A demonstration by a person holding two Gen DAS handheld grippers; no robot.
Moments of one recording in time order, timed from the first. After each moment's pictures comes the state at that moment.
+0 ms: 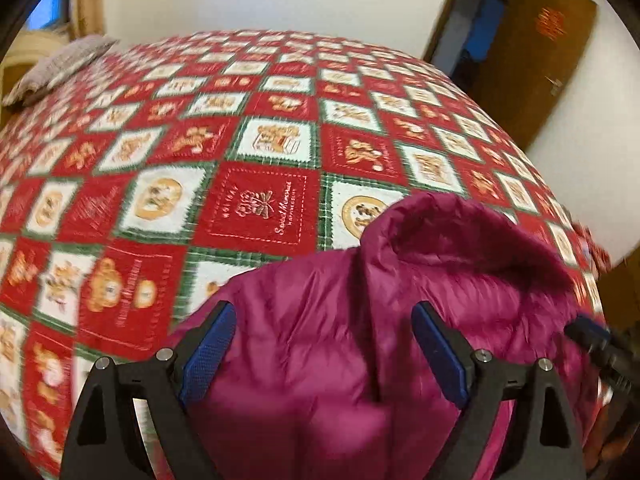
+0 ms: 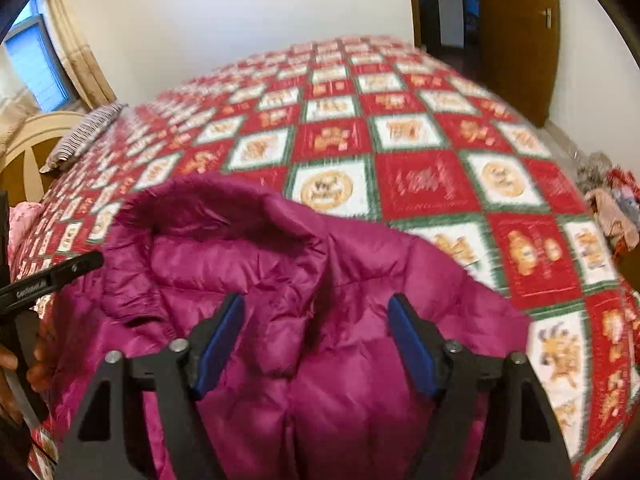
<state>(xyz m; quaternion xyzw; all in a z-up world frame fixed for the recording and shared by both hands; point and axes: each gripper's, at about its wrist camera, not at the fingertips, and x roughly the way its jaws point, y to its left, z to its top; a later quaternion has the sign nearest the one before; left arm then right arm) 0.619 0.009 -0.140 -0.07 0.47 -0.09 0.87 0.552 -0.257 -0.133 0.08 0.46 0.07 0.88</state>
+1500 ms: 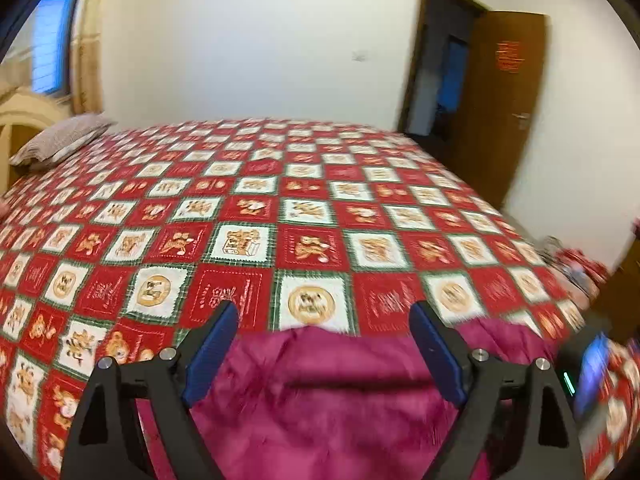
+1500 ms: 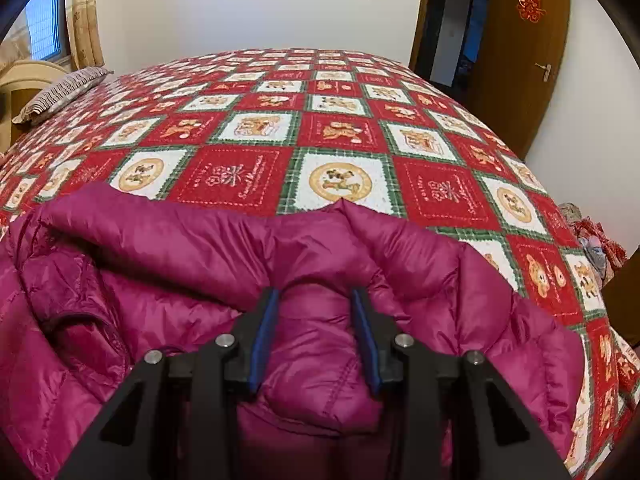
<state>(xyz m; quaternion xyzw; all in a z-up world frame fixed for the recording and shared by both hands) 0.589 -0.039 -0.074 -0.04 0.33 -0.10 0.94 0.543 -0.201 -0.167 -0.03 0.41 0.01 0.91</state>
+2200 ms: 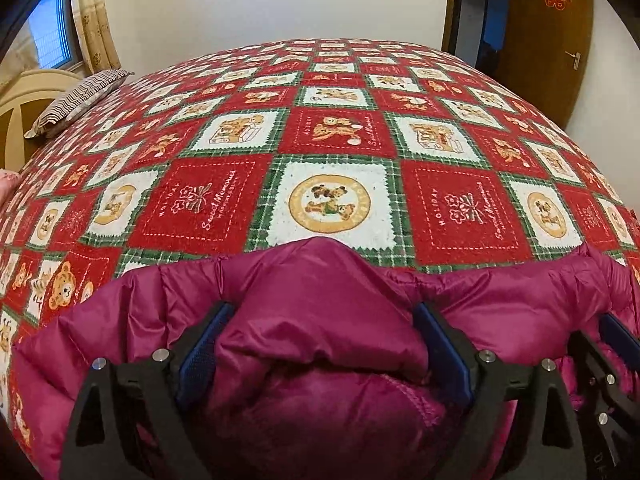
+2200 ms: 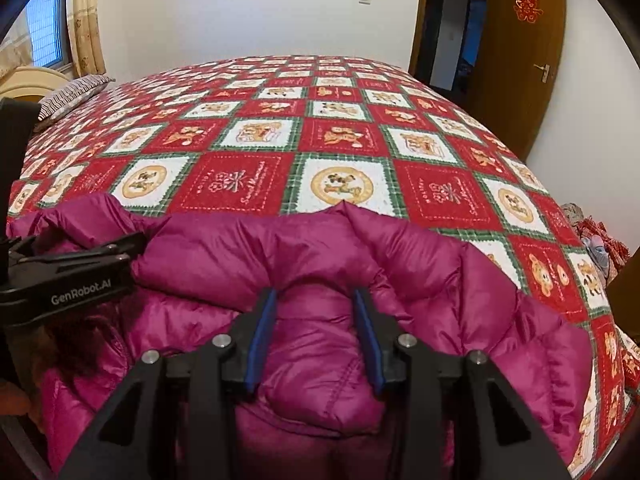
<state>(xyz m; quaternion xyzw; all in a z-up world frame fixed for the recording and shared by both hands) 0.627 -0.071 -0.179 0.01 0.44 -0.02 0.90 0.545 -0.197 -0.166 -0.03 0.40 0.01 0.91</state>
